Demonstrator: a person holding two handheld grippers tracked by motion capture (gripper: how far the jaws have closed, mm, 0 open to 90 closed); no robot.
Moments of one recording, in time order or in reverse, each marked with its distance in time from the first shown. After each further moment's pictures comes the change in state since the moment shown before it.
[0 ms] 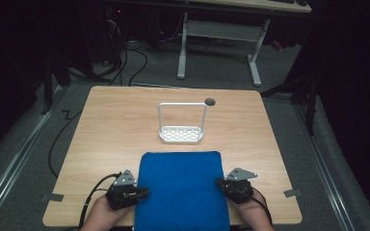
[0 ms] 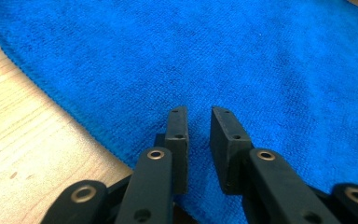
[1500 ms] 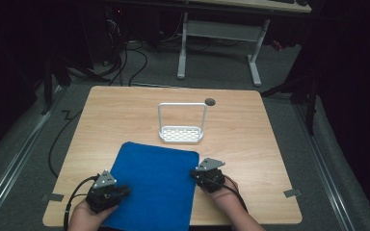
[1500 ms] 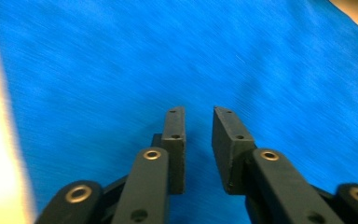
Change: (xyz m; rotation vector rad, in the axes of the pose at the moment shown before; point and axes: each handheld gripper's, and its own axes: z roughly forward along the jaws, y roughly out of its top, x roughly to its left) left arm 0.019 -0.022 -0.043 -0.047 0.210 -0.093; right arm 0.038 0.055 0.054 -0.017 0.077 -0.105
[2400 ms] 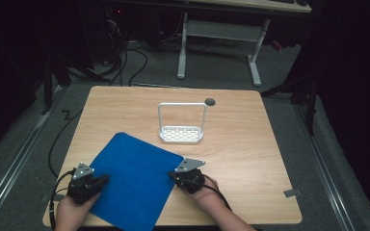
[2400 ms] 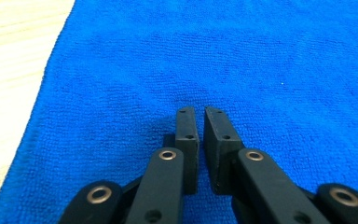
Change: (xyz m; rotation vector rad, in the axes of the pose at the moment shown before) left arm 0.050 -0.017 -0.014 -0.027 0.173 -0.151; right arm 0.041 0.033 0.028 -0.066 0.136 -0.051
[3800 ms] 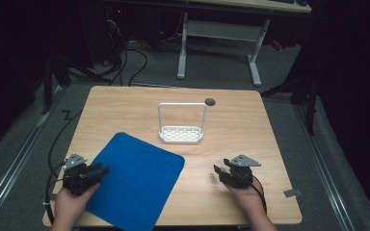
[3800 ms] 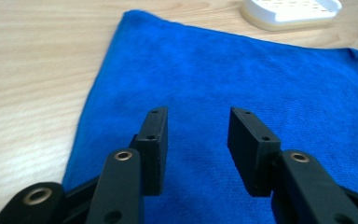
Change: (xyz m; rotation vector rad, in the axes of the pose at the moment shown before) left arm 0.011 0.026 -0.009 -0.112 -0.014 -0.059; right arm -0.085 -0.076 -0.088 -0.061 -0.339 0.260
